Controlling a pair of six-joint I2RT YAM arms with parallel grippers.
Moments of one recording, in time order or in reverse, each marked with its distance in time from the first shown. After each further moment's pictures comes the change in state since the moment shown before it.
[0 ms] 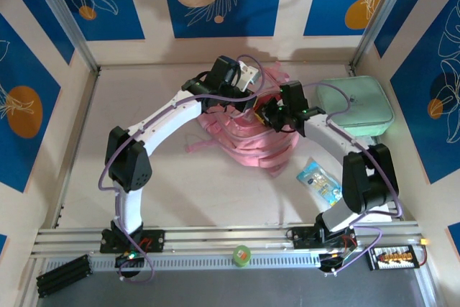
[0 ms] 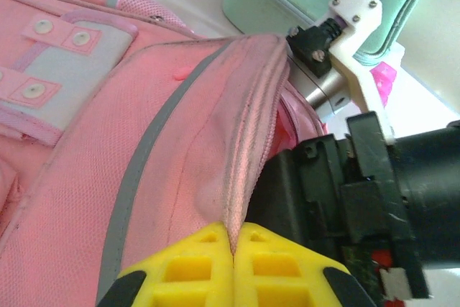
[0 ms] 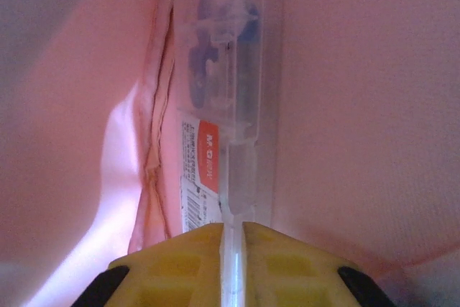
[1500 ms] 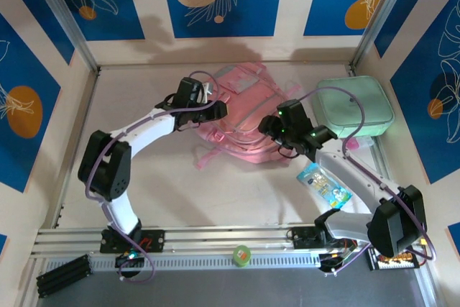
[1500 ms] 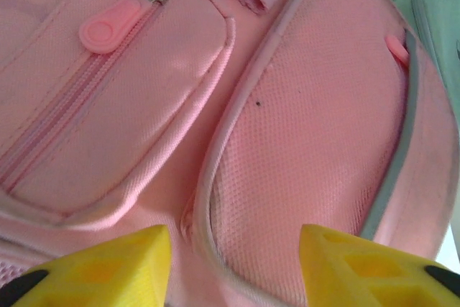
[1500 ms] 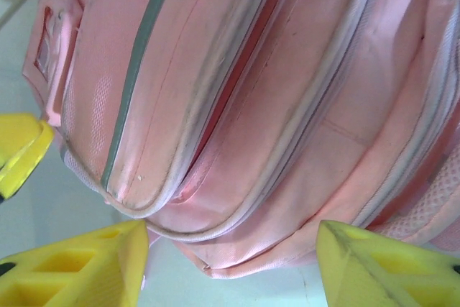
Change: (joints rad) left arm 0.209 -0.174 -0.570 0.364 0.037 -0.480; right arm 0.172 -0.348 -0.131 -0.286 0.410 -0.241
